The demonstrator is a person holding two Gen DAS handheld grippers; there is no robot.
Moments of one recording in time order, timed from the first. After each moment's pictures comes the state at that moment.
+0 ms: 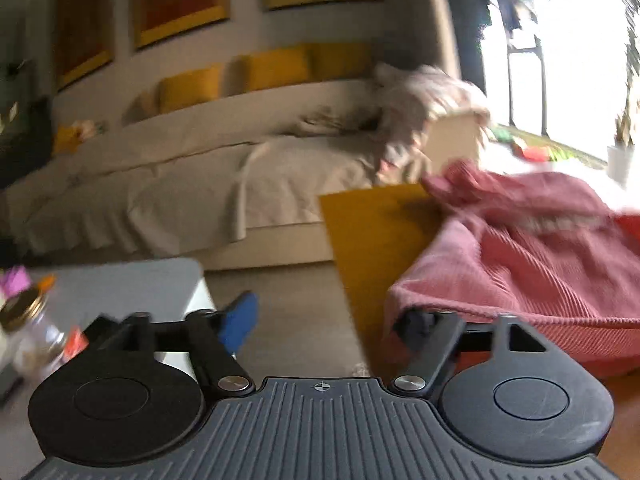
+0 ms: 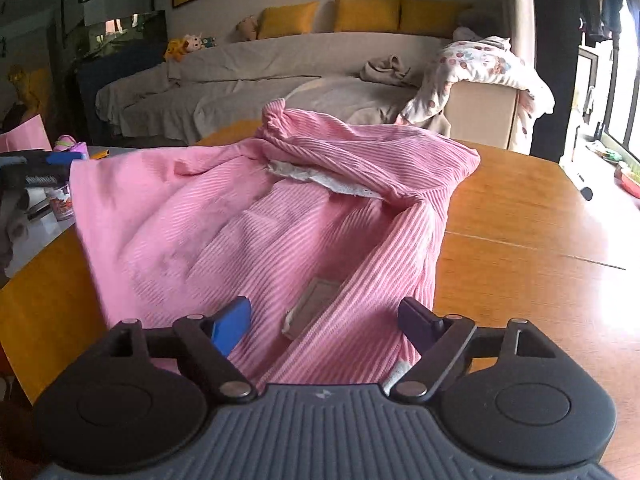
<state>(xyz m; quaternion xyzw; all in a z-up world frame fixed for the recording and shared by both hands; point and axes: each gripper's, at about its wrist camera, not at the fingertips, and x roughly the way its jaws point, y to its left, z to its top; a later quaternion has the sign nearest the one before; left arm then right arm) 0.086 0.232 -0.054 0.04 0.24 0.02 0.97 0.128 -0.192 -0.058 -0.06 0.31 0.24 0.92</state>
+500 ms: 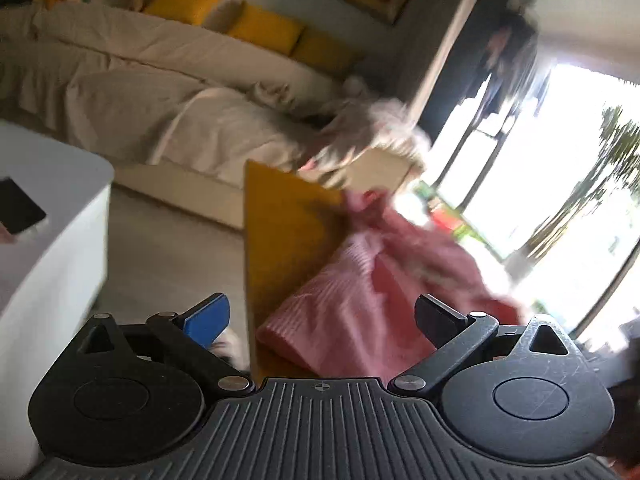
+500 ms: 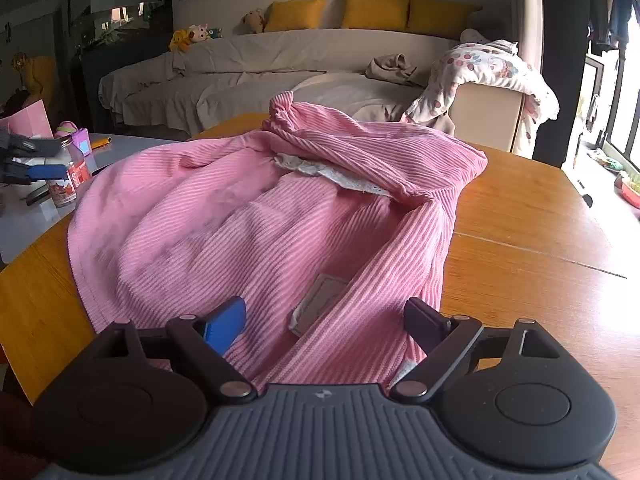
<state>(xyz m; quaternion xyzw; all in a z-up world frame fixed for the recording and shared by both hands) 0.080 0.236 -0.061 -0.16 0.27 -0.09 0.95 0.128 -0.185 -0.059 -0.08 0.31 0.24 0.92</state>
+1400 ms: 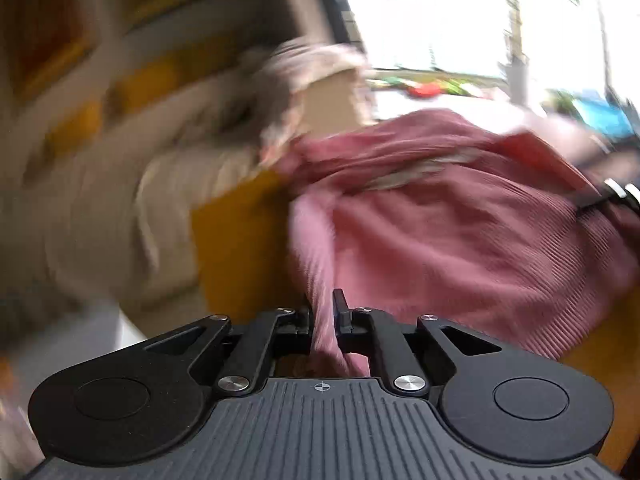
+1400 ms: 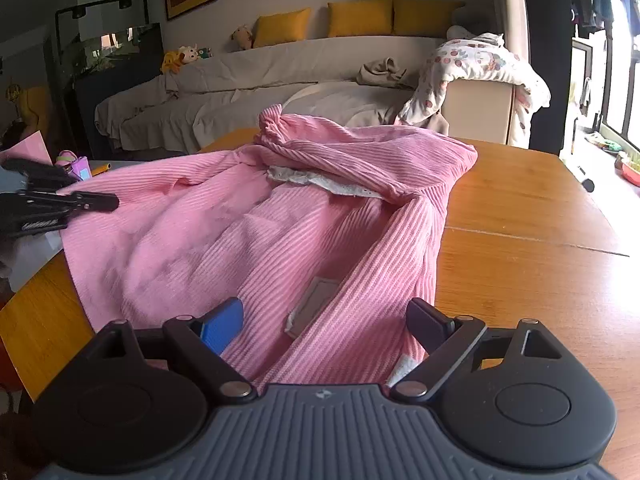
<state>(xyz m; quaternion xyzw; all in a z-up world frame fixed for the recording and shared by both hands) 0.073 0.109 -0.048 0.24 0.27 -0.17 0.92 0.128 -0.196 -0.058 -0.03 0.31 0.24 0.92</state>
